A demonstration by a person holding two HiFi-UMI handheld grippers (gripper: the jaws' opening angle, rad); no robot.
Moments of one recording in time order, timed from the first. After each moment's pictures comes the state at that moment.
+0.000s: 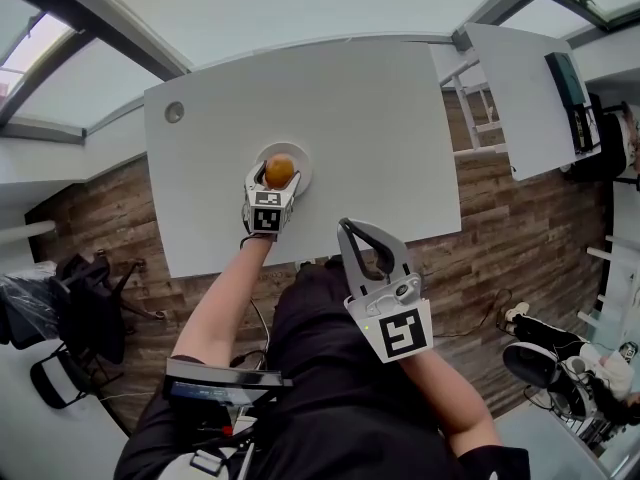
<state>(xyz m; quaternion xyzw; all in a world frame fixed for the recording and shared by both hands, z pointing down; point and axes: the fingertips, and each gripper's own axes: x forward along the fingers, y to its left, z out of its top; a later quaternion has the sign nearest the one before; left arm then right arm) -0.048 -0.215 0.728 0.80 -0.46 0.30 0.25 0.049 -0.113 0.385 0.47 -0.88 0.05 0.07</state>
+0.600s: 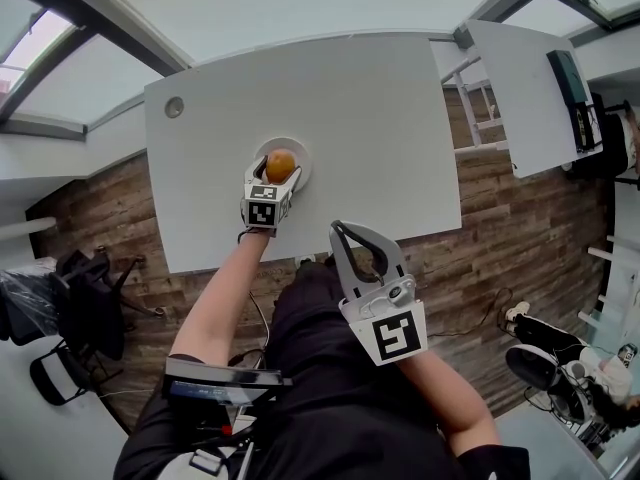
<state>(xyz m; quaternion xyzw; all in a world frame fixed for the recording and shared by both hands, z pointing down) -0.044 -0.214 0.727 0.81 -0.45 0.28 0.26 0.043 -0.102 0.386 0.46 -0.89 0.05 0.07</state>
